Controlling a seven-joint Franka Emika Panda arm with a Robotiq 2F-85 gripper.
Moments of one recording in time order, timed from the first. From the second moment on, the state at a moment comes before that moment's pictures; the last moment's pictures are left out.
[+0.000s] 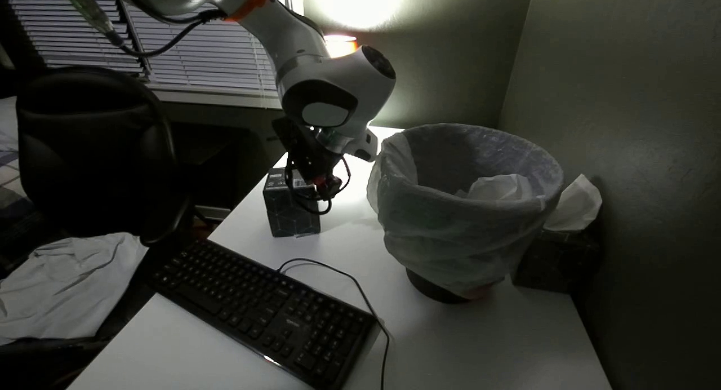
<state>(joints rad) -0.29 0.59 0.01 -1.72 0.67 2.12 -0.29</state>
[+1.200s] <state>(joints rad) -0.29 0.64 -0.01 -1.61 0.63 2.04 -0.22</state>
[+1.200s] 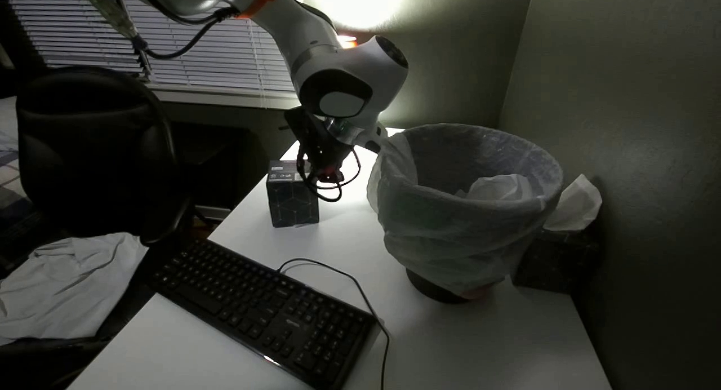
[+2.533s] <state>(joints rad) -0.22 0.54 0.00 -1.73 0.43 2.19 -0.31</state>
